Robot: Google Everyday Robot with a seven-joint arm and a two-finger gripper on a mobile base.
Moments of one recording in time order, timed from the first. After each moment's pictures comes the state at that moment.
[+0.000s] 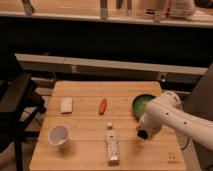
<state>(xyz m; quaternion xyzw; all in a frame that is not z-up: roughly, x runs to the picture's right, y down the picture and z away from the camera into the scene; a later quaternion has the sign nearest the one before) 0.200 0.218 0.715 -0.27 -0.16 -0.41 0.86</state>
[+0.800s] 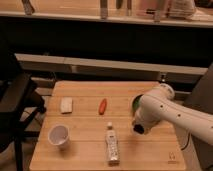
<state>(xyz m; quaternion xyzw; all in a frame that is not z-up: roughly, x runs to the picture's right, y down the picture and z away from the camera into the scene) 0.180 0.188 0.712 -0.26 -0.15 -0.42 0.85</state>
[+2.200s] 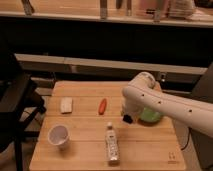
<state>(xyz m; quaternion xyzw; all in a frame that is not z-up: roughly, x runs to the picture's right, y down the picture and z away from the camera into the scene) 0.127 0.136 0.729 -0.25 -0.14 -0.46 0.84</state>
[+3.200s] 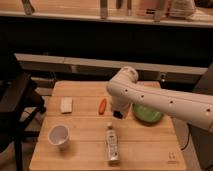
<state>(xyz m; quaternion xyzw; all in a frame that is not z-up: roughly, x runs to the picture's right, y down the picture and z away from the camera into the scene) 0.059 0.120 0.728 -0.25 -0.14 -0.51 0.81</state>
